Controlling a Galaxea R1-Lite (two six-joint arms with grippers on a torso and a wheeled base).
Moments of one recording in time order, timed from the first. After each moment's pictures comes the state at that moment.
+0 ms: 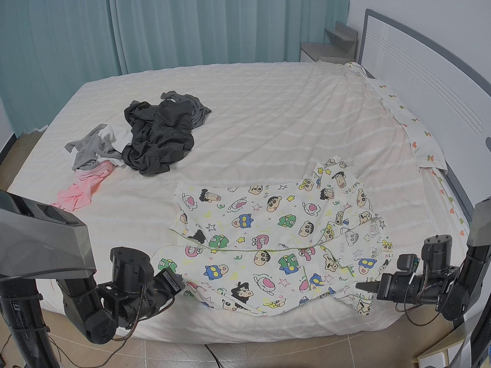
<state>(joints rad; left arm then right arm) -0.44 2.13 -0.32 -1.22 0.10 -0.98 0.17 2.05 -0.14 -1.29 0.46 0.50</state>
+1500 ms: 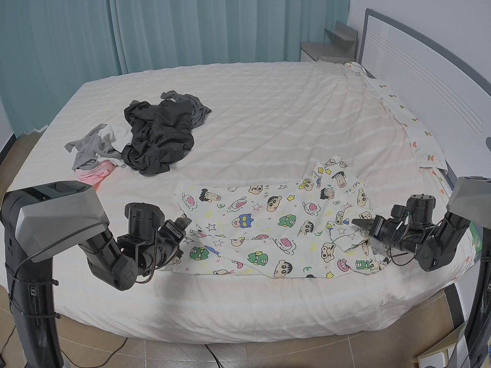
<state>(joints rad) -0.29 2.28 -0.81 -0.96 0.10 -1.05 0.02 2.28 -0.73 -1.13 0.38 0.52</state>
